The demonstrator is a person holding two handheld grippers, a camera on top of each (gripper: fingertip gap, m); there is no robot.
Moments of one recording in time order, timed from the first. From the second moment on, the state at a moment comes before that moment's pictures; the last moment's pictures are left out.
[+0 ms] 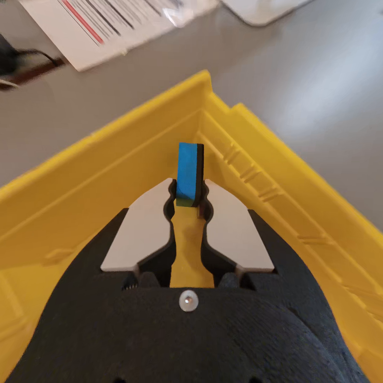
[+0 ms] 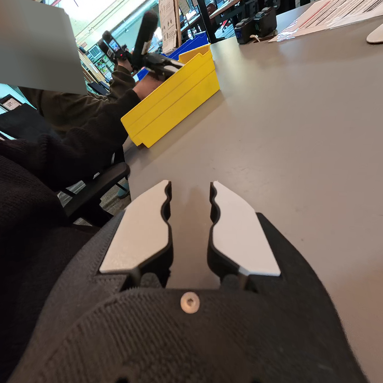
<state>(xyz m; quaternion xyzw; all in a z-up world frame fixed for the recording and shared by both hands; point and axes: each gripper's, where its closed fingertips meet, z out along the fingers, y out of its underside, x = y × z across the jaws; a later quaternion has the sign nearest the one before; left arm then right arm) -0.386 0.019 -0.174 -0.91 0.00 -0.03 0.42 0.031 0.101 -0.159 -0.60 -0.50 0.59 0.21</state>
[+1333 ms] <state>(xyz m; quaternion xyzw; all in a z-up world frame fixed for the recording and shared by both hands) 0.023 0.065 -0.093 -0.46 -0.18 -0.72 0.49 0.014 0.068 -0.102 -0.31 -0.62 0.38 0.61</state>
